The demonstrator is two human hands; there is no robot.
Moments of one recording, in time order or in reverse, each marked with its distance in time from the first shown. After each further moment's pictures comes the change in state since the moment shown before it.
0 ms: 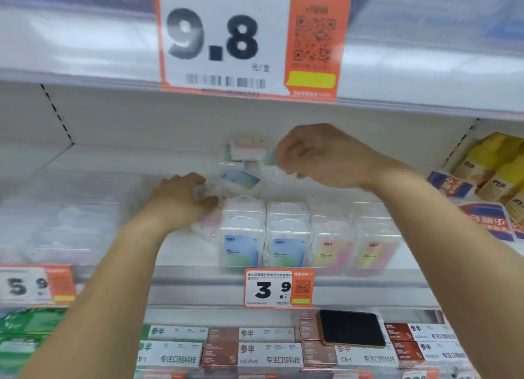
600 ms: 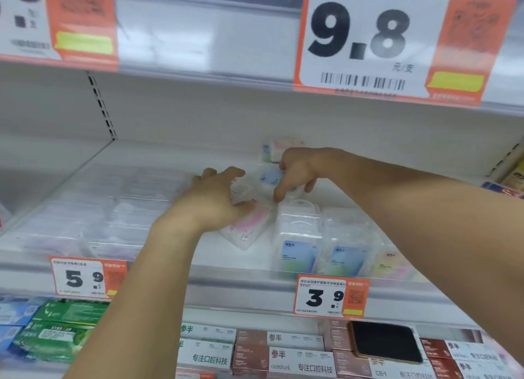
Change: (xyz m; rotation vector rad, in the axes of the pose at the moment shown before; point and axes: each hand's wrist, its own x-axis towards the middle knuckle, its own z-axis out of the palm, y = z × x) left_hand -0.002 -0.026 -0.018 -0.092 -0.061 0.107; right_hand 0.129 -0.002 0.090 -0.449 -0.406 0.255
